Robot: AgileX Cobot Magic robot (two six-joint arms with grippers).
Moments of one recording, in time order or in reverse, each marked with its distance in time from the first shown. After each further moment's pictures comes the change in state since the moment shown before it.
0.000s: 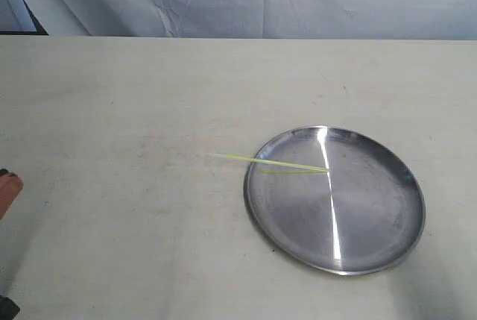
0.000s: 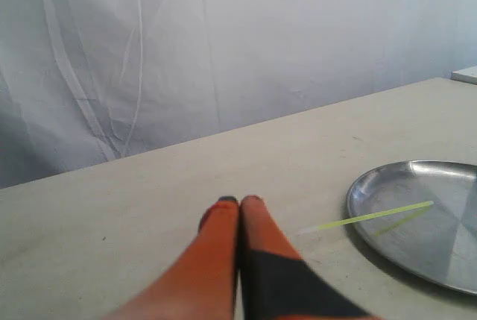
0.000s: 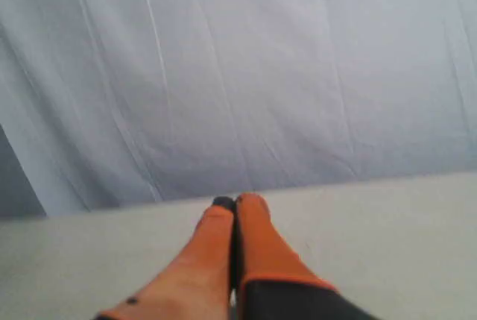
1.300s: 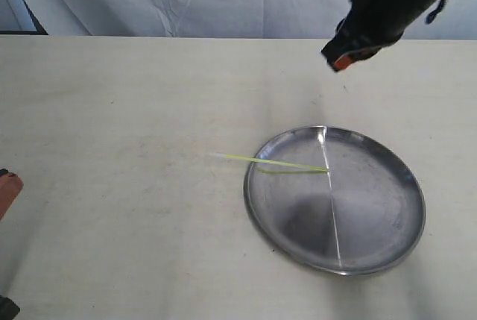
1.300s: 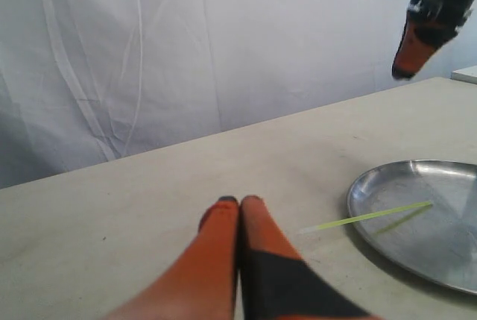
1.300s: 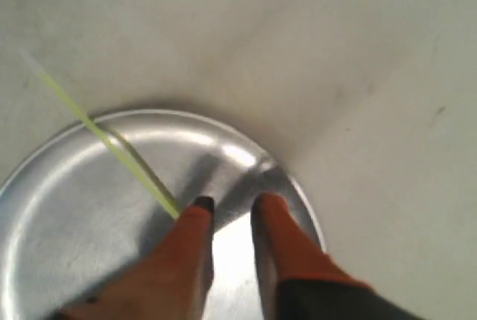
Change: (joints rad) left arm 0.000 0.000 0.000 0.000 0.000 0.000; right arm 0.060 1.808 -1.469 0.335 1.000 -0.961
